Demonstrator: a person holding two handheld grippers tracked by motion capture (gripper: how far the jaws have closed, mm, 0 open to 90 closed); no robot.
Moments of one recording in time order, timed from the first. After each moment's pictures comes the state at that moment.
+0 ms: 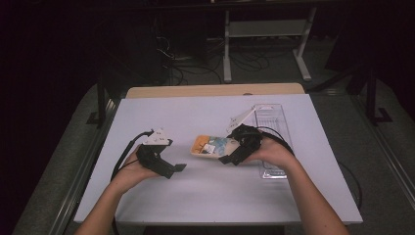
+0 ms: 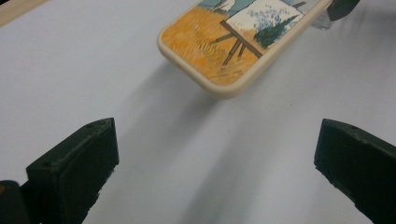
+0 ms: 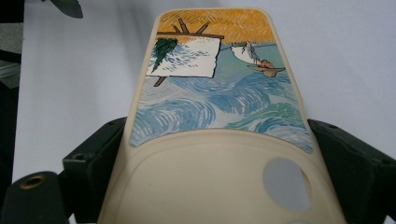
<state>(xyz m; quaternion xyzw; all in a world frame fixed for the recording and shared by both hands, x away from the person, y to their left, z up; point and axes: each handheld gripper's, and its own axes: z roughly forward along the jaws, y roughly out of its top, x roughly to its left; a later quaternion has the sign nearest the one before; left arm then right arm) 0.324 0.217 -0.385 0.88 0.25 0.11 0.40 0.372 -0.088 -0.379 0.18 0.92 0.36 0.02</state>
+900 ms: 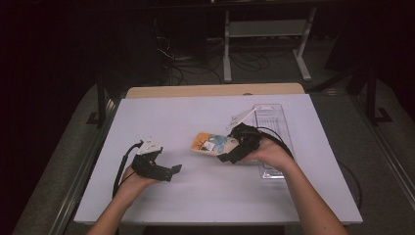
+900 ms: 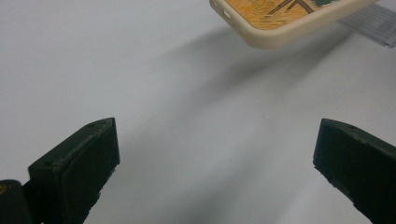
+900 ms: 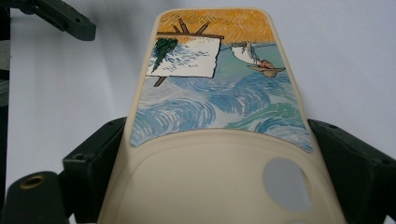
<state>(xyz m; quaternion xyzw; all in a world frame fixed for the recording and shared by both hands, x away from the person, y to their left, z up) 0.310 0.234 -0.415 0.82 0.36 0.15 0.42 0.373 -0.087 -0.380 0.21 0.91 0.36 0.03</state>
